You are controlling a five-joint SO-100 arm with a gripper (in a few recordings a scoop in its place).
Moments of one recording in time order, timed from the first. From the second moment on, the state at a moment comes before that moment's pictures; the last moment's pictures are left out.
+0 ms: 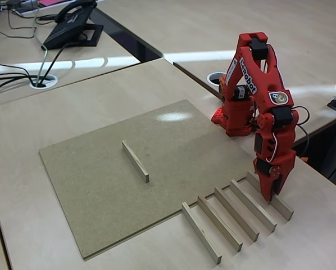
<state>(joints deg) -71.5 84.9 110.8 50.0 69.4</state>
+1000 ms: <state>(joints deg) -20.5 94.4 99.7 84.3 14.9</state>
